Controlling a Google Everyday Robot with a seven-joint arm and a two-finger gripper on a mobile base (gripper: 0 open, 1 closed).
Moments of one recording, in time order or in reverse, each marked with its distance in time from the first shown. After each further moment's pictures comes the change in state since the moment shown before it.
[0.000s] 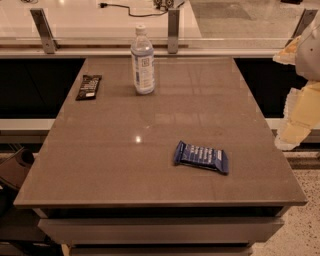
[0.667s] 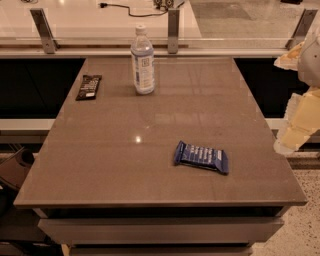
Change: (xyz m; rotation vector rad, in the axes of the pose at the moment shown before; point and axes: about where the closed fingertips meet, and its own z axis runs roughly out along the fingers) arm 0.003 0.004 0.007 -0.005 -0.043 0.021
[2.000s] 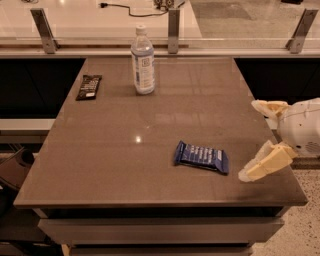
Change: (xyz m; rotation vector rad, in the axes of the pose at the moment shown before) arm 0.005 0.023 0.102 0.006 -0.513 0.111
